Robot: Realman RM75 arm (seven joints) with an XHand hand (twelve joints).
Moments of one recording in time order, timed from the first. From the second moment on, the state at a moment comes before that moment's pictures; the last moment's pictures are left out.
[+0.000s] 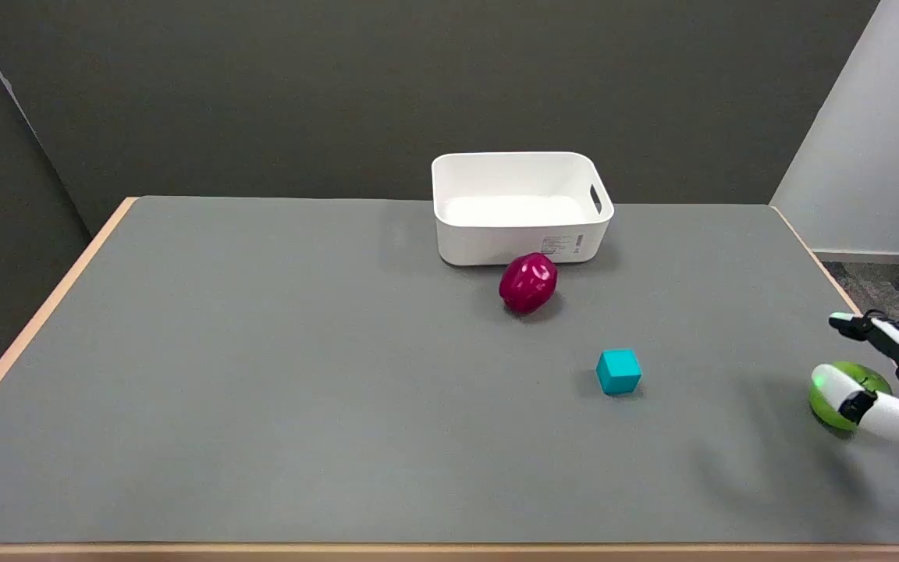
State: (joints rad) arm -0.81 -1.08 -1.06 1.21 0.41 0.88 0.97
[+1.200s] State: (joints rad) arm -0.73 -1.05 -1.14 1.05 0.48 0.89 0.91
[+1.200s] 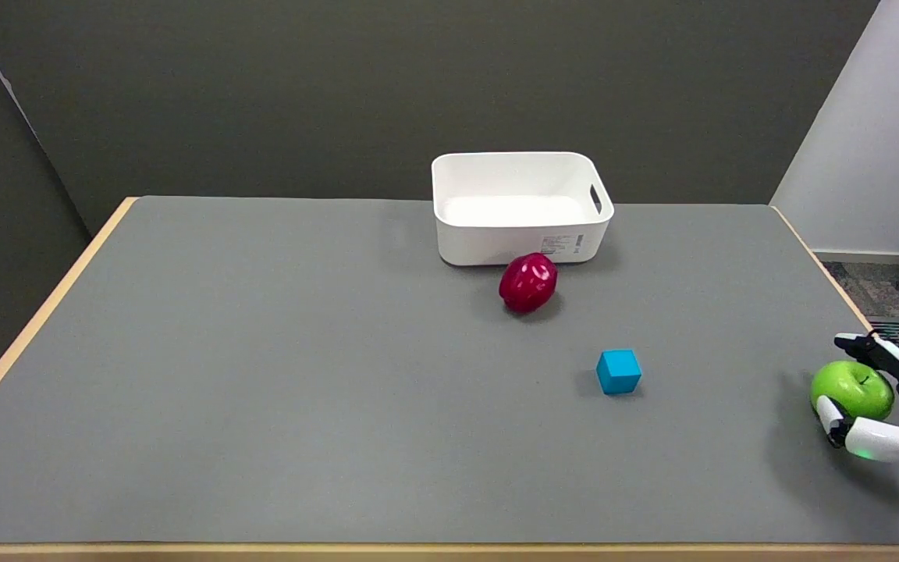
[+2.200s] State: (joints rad) arm -0.56 -1.01 -1.23 0.94 0.49 1.03 0.85
